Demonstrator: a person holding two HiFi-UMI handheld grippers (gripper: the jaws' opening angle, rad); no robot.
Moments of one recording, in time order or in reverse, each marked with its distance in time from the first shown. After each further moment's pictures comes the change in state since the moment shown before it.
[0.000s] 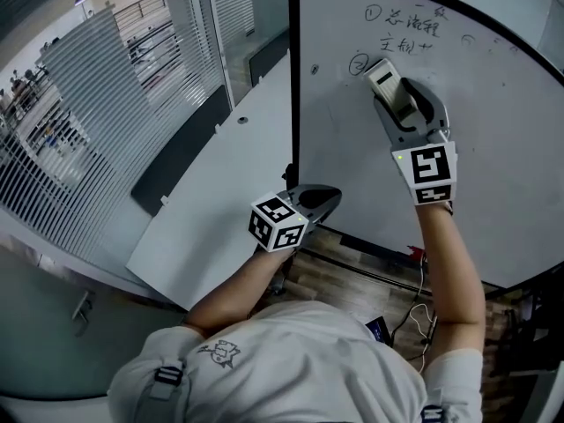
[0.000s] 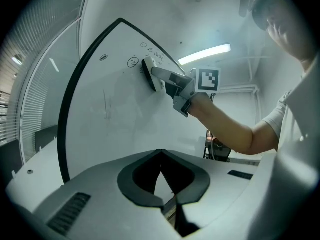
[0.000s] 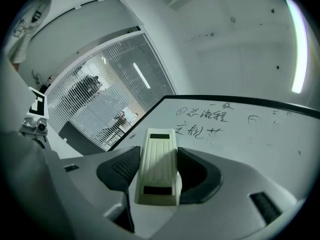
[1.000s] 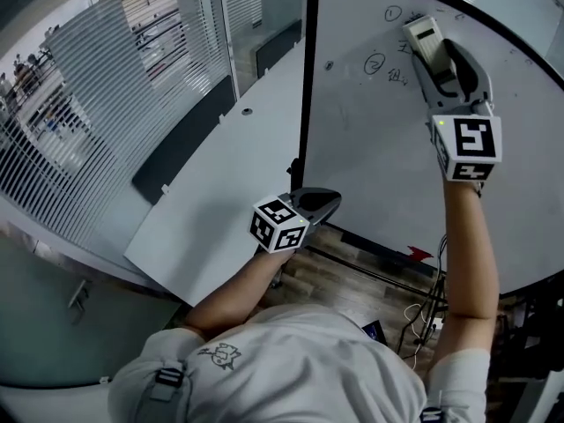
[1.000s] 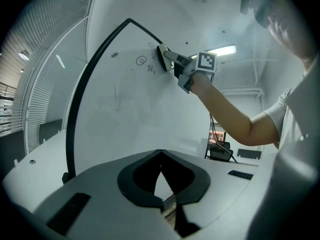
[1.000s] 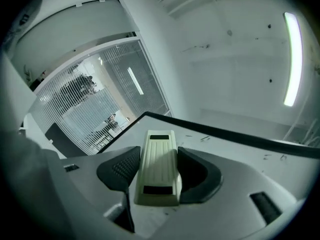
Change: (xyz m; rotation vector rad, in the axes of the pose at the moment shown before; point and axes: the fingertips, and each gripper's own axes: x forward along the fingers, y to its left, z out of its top) left arm -0.011 0.005 -0.019 -0.053 0.005 0.026; right arm 0.006 -0.075 0.059 -0.035 -0.080 -0.124
